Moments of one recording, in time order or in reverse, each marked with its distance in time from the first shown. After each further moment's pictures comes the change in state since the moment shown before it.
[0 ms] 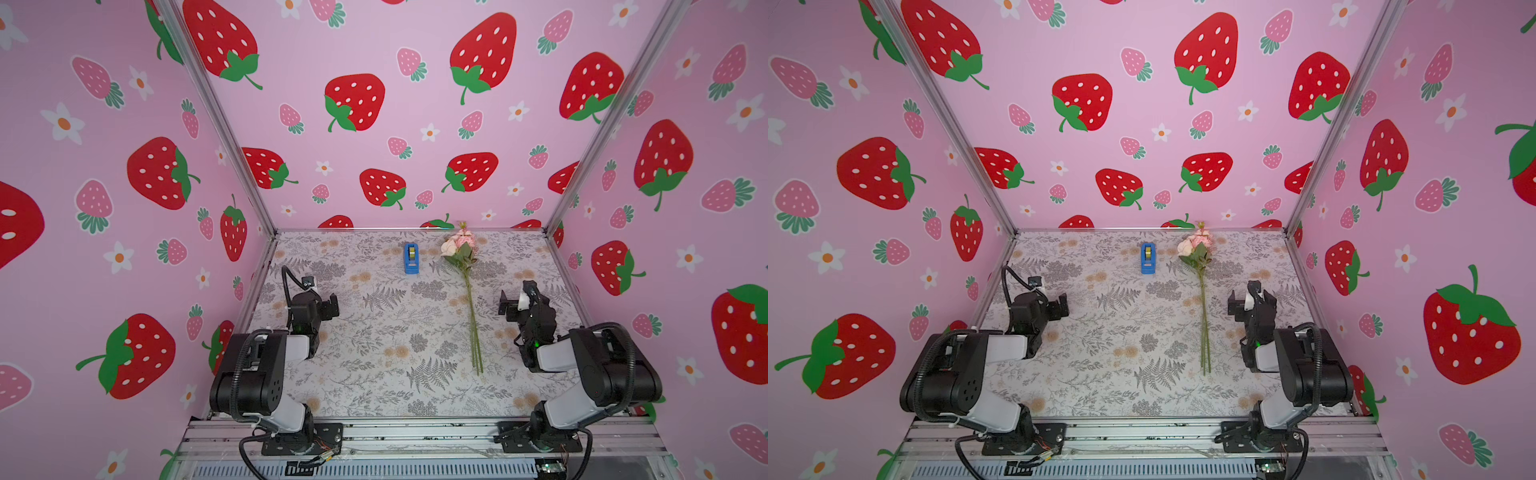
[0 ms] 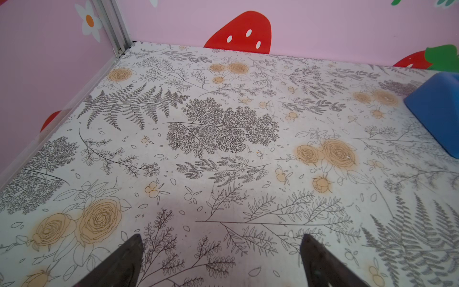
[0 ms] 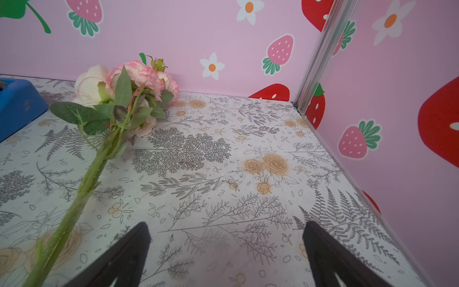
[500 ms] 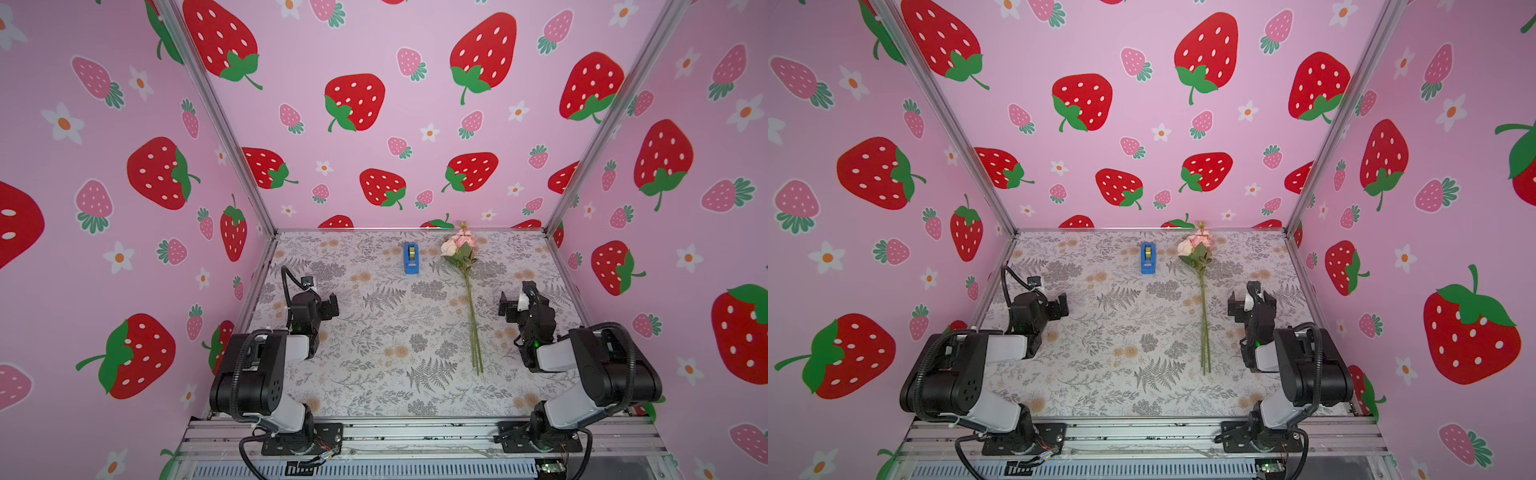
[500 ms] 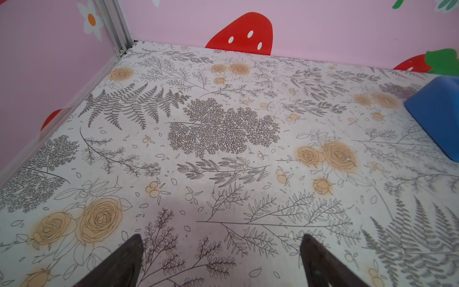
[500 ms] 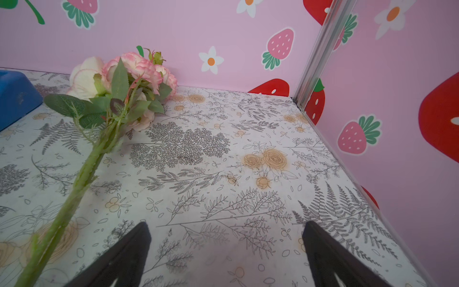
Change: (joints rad) left arm 0.002 0.000 0.000 0.000 0.000 -0.007; right arm 0.000 0.000 0.000 -0.017 0.003 0.000
